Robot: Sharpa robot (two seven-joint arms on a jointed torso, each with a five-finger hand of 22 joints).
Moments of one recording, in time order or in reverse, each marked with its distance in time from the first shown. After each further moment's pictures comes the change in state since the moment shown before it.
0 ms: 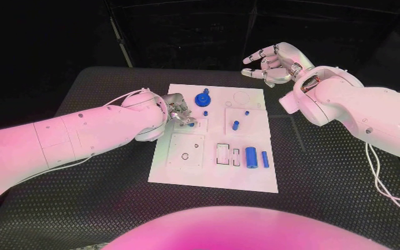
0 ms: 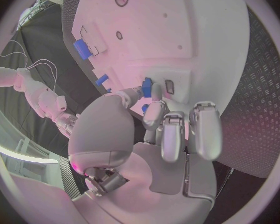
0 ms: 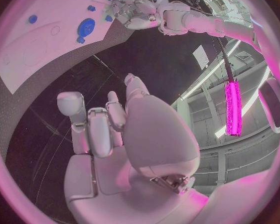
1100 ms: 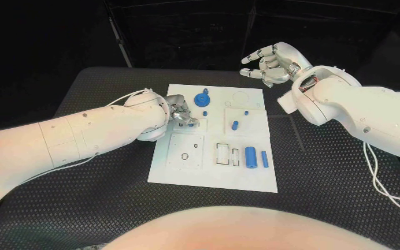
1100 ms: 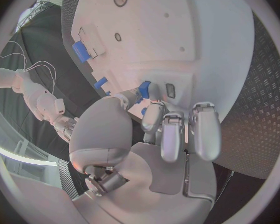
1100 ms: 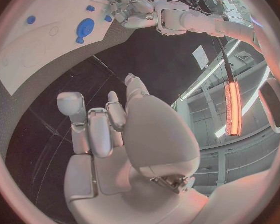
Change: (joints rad) left arm -0.001 0.029 -0.002 -0.031 -0.001 0.027 -0.003; left_hand -0.080 0.041 -0.045 -0.012 -0.002 0.032 -0.008 0.015 0.015 0.018 -0.007 0.029 0.036 0.000 -0.007 0.000 0.000 0.000 -0.002 -0.008 0.019 0.000; right arm 0.000 0.005 0.000 -0.002 0.000 0.001 0.000; right_hand 0.000 0.000 0.000 0.000 0.000 0.000 0.000 0.000 0.000 0.000 0.000 0.000 -0.001 0.000 0.000 0.000 -0.001 0.000 0.000 0.000 0.000 -0.002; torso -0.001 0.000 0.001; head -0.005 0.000
